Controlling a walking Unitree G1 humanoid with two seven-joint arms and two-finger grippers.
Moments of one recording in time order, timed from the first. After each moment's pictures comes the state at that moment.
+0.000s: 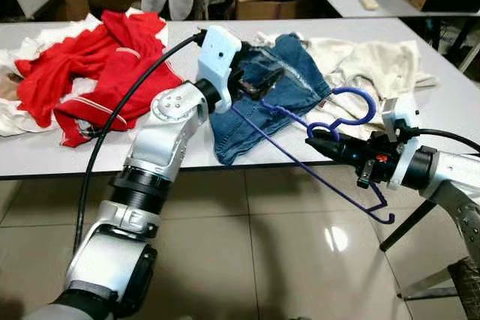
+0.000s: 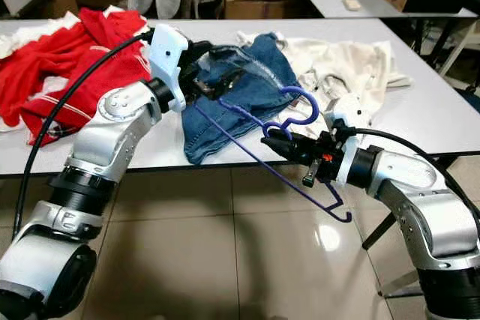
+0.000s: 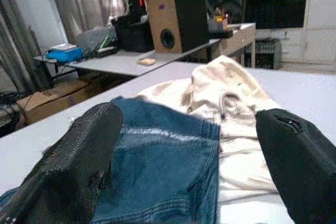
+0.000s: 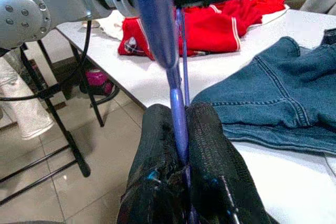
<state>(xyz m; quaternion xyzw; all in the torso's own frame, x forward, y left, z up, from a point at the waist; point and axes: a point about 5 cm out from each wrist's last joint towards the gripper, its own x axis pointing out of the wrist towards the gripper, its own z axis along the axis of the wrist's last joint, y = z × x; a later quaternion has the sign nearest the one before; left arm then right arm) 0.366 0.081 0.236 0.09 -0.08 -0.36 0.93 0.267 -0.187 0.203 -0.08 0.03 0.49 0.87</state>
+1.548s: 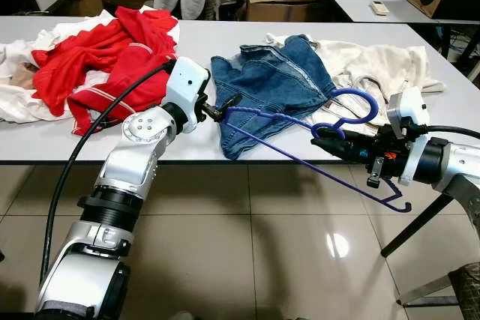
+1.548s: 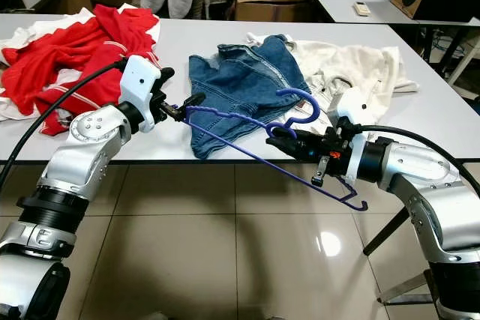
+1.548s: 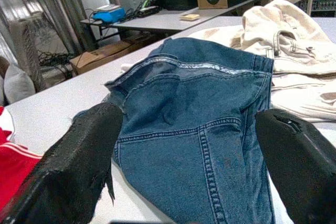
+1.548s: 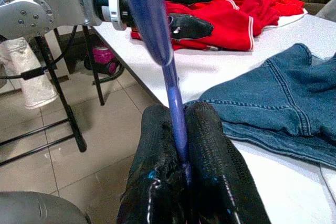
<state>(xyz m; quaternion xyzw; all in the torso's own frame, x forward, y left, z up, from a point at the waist) 0.364 0.131 0.198 0.14 -0.03 -0.29 0.95 0.268 -0.195 0.214 -0.13 0.03 0.50 0.86</state>
